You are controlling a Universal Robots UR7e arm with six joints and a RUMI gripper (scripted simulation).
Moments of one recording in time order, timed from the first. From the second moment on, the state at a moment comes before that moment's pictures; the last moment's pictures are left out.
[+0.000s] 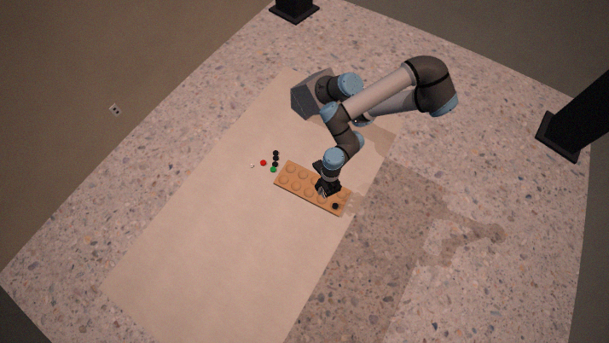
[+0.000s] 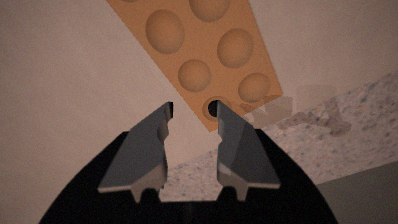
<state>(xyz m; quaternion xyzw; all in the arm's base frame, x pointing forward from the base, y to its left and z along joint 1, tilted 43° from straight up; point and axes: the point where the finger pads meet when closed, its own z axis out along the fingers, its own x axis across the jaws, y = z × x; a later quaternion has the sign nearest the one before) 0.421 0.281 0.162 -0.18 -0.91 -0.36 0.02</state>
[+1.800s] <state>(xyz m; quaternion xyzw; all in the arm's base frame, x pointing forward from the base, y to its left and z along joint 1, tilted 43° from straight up) 0.422 0.264 0.159 -0.32 -0.88 -0.33 0.06</state>
